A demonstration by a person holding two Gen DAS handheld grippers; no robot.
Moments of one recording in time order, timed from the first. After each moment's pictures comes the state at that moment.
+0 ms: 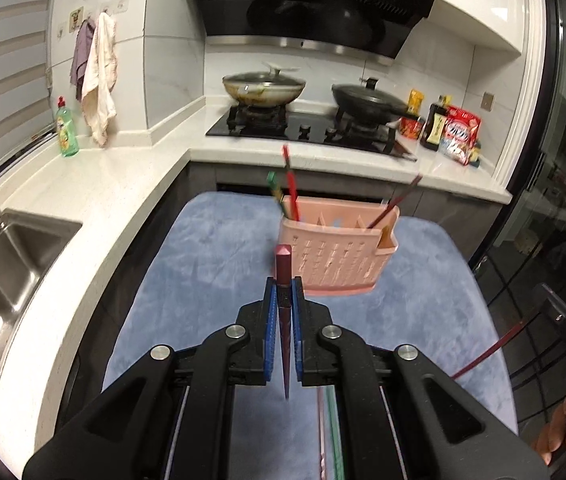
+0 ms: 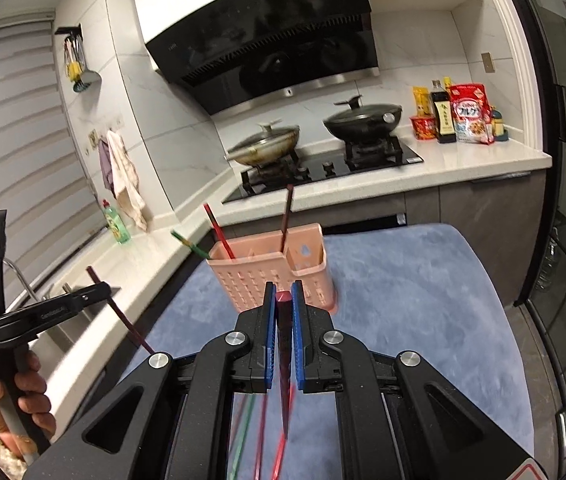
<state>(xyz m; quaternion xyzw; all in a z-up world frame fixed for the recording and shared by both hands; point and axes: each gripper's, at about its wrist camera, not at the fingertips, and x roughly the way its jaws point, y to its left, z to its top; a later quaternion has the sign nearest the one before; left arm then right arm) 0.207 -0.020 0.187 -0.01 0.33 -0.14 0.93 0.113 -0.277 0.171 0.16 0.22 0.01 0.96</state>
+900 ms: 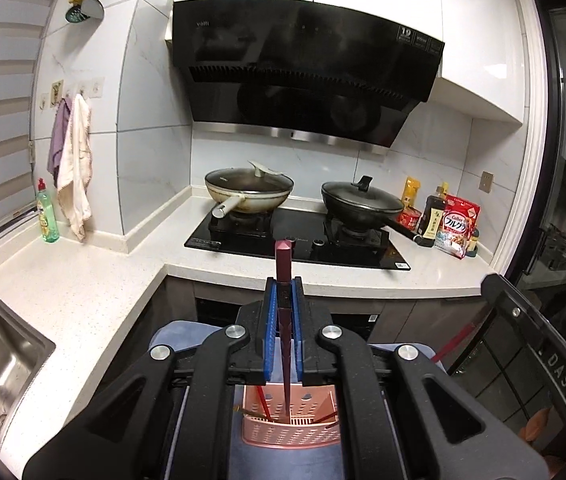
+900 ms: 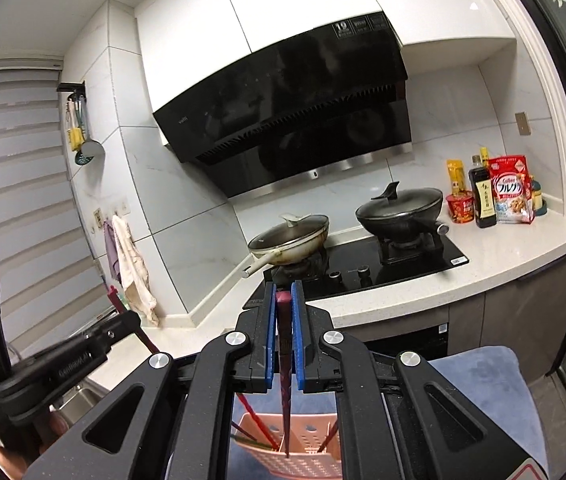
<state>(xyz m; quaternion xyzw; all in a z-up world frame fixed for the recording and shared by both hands) 0.325 -0.081 0.288 -0.03 0.20 -0.14 0.97 0.271 -0.284 0.278 0.17 0.11 0.02 0.98</state>
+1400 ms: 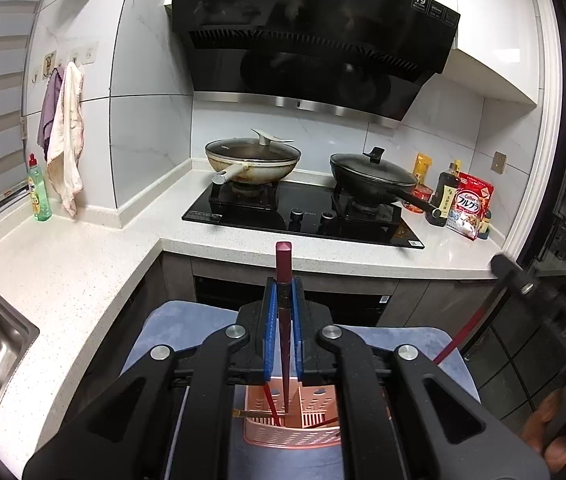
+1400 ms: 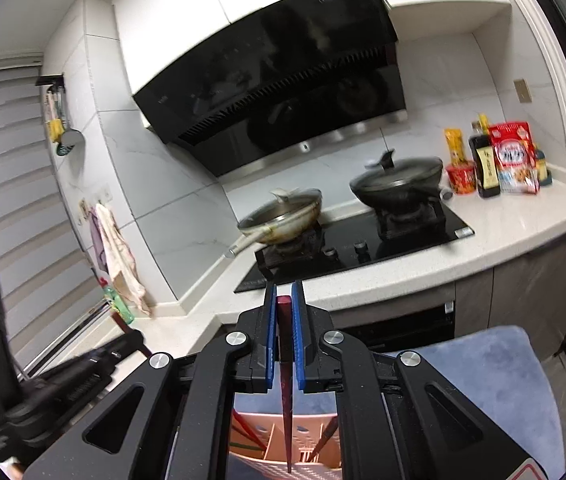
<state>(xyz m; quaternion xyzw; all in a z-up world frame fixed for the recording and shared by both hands) 0.362 -0.084 0.244 -0.03 0.24 -0.14 0.96 0.311 -0.294 0.250 0.18 0.13 0.03 0.97</state>
